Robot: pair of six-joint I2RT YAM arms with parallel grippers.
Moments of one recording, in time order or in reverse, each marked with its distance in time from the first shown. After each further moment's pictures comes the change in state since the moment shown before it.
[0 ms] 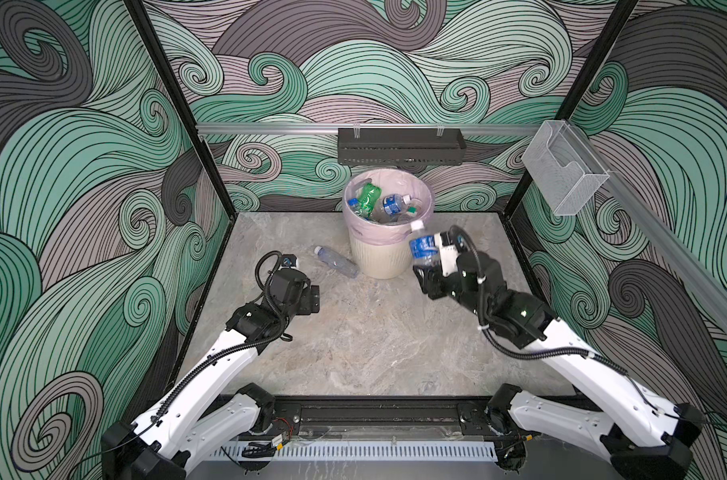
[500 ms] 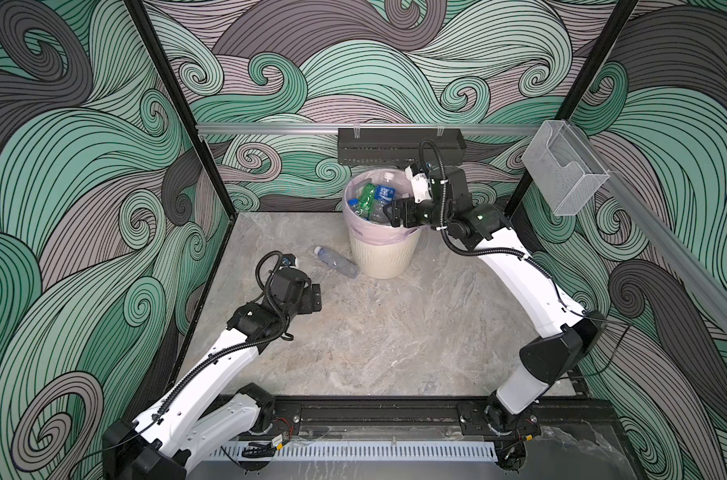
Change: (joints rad) left arm 0.000 0.032 0.002 0.004 0.020 -0.055; right arm -0.143 0.477 0.529 -0.153 -0.240 -0.080
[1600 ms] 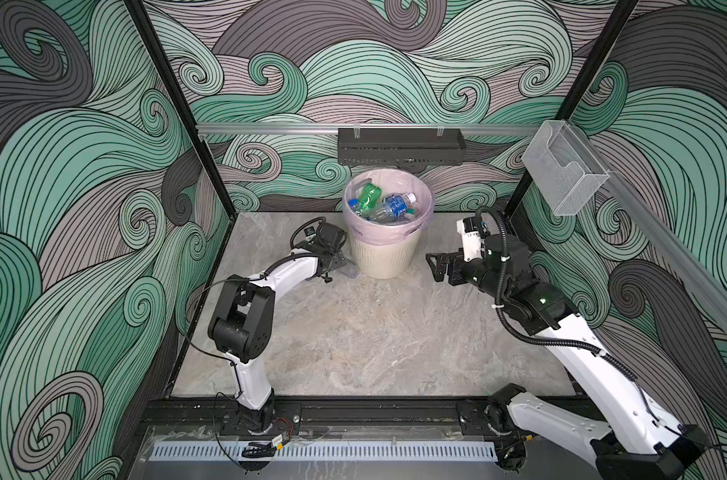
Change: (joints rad) left arm 0.091 0.863 0.519 0.080 -0.006 -0.361; right arm -0.049 -0.599 -0.676 0.120 0.104 0.013
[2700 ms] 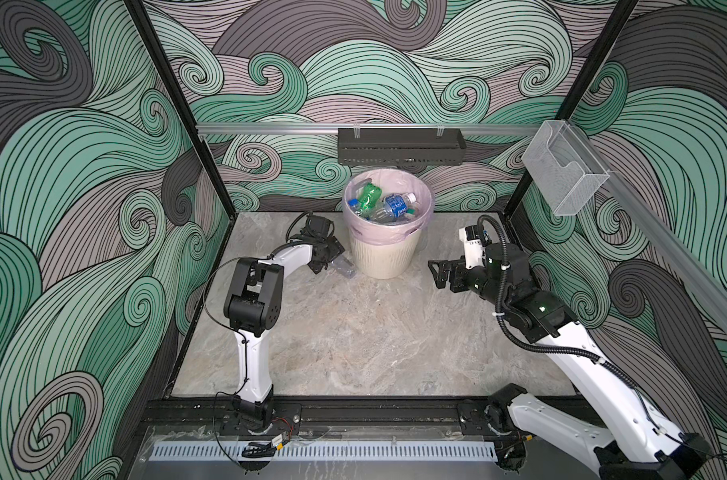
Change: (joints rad) left arm 0.122 0.237 0.147 0.145 0.359 -0.126; right arm -0.007 -0.053 -0.084 0.022 -0.001 0.019
